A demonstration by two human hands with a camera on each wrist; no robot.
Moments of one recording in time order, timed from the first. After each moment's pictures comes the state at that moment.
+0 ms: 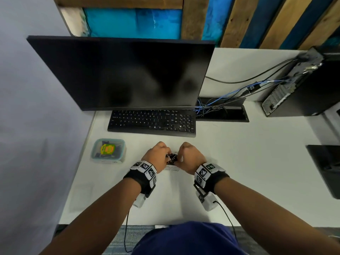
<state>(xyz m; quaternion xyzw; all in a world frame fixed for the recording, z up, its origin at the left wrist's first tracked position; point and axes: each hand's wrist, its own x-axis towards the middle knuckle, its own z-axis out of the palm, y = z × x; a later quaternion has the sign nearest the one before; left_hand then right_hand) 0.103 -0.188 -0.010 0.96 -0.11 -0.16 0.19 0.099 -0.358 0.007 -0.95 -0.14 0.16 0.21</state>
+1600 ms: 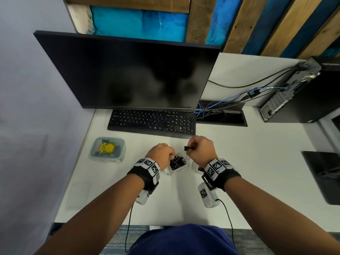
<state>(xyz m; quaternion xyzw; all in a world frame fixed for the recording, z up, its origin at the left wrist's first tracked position) 0.110 -0.197 -0.005 0.95 -0.13 -0.17 0.22 0.113 -0.383 0.021 -0.94 0.01 0.06 0.33</state>
